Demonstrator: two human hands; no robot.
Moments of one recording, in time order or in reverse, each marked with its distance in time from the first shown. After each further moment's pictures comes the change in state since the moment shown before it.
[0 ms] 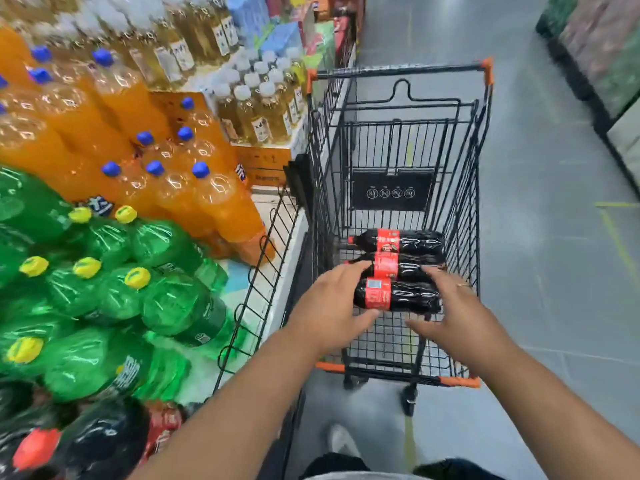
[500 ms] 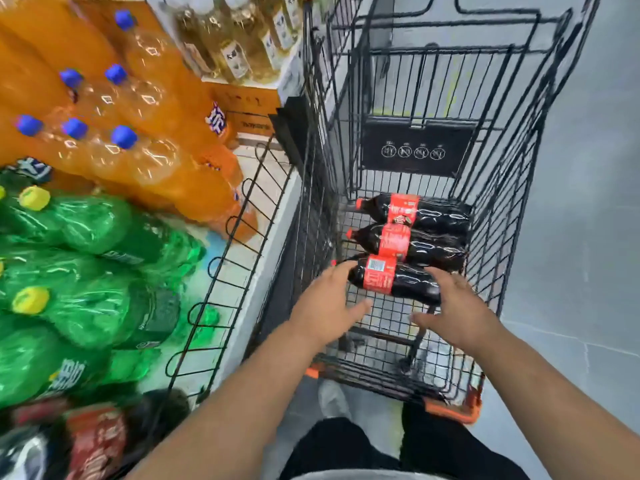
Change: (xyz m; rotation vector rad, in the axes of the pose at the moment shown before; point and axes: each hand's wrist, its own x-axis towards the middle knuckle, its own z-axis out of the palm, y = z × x) left_hand 0.116 -0.033 0.078 -0.244 -0.153 -0.407; right_hand 0.151 0.093 0.024 -0.103 -0.386 0.131
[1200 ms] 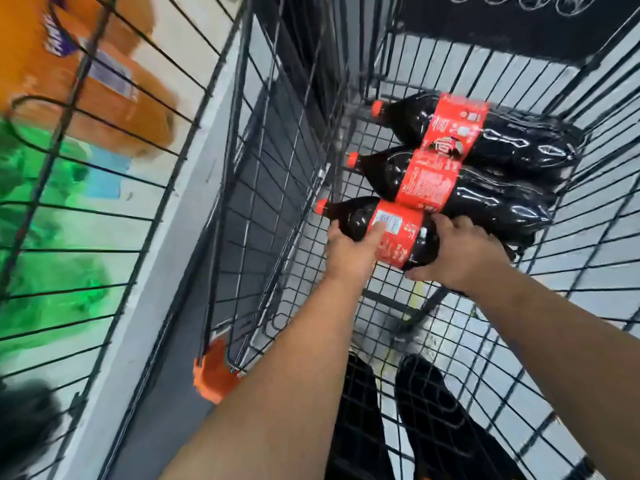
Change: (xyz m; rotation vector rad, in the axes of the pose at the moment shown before) left_hand 0.217 -0.090 0.184 -0.870 0.233 -0.734; right_hand 0.251 0.076 0.096 -0.471 -0.215 0.009
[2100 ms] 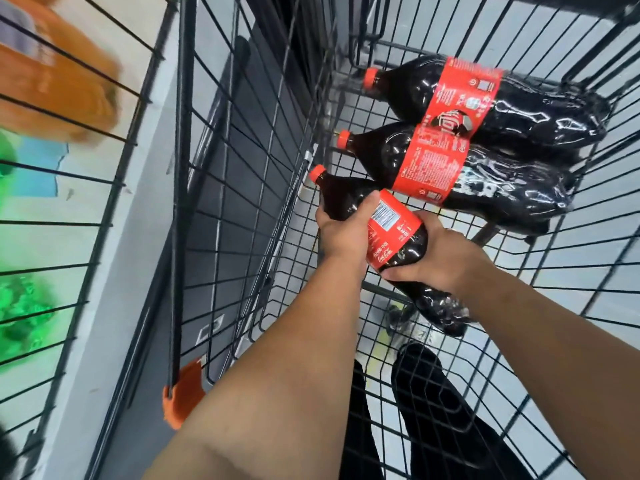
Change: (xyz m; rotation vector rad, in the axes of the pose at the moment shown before) left_hand 0.051 -0.008 0.020 -0.415 0.011 -0.146; right_hand 0.020 -0.008 0.035 0.396 -0.123 -0.016
